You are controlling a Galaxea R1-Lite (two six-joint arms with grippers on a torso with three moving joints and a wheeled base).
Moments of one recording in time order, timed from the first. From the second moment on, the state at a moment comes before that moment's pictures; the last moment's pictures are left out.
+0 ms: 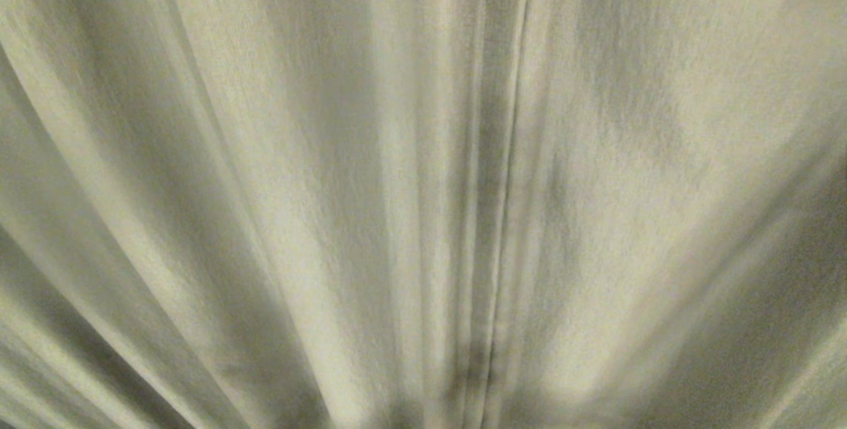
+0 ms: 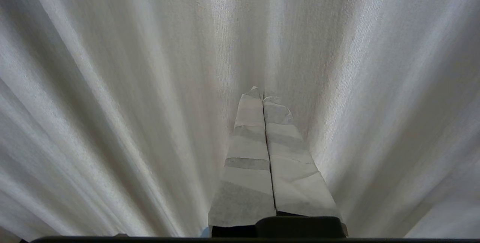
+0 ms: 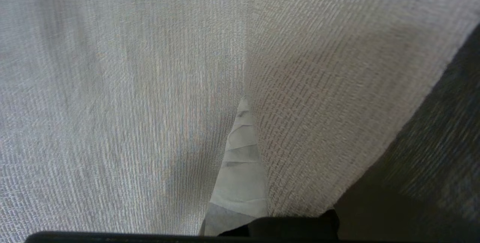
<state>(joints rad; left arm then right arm) 0.00 0.00 0.00 0.00 0.00 0.02 -0.61 1.43 -1.11 -0.75 0.55 0.03</state>
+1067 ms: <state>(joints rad) 0.00 0.00 0.00 0.00 0.00 0.02 -0.96 1.77 -1.44 -0.80 0.58 0.08</state>
